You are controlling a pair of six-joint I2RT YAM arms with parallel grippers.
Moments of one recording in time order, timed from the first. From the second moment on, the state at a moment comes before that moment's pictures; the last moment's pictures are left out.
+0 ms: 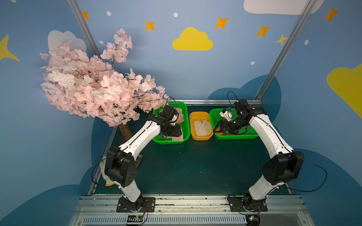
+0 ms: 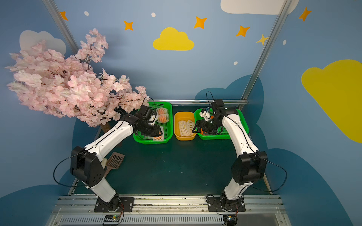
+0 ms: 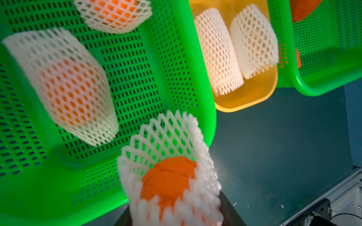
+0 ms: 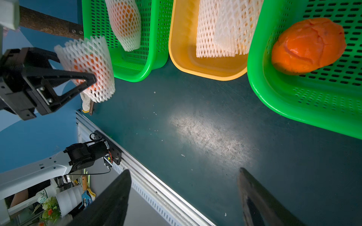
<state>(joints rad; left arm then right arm) -0.47 1.67 1.49 -0.89 0.20 -0.32 0.23 1.66 1.66 -1.27 -0.56 0.07</state>
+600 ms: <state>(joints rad) -0.71 1.66 1.18 -0.56 0.33 -0.42 0.27 1.62 1.39 -1.17 -0.69 0.15</state>
